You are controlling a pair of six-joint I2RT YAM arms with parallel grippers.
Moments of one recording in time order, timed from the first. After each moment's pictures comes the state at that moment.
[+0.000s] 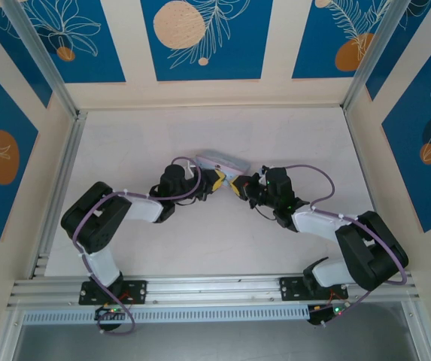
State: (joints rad) left arm -0.65 1.77 0.71 0.85 0.42 -1.57; right arm 0.50 1.36 0.49 0.47 -0.35 1.49
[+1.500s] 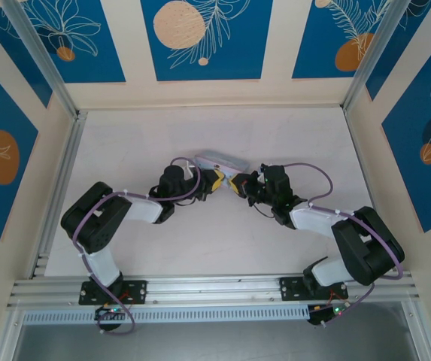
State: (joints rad) left arm -0.65 1.77 0.70 0.87 0.42 -1.57; right arm 0.50 1.40 0.52 0.48 -0.34 1.49
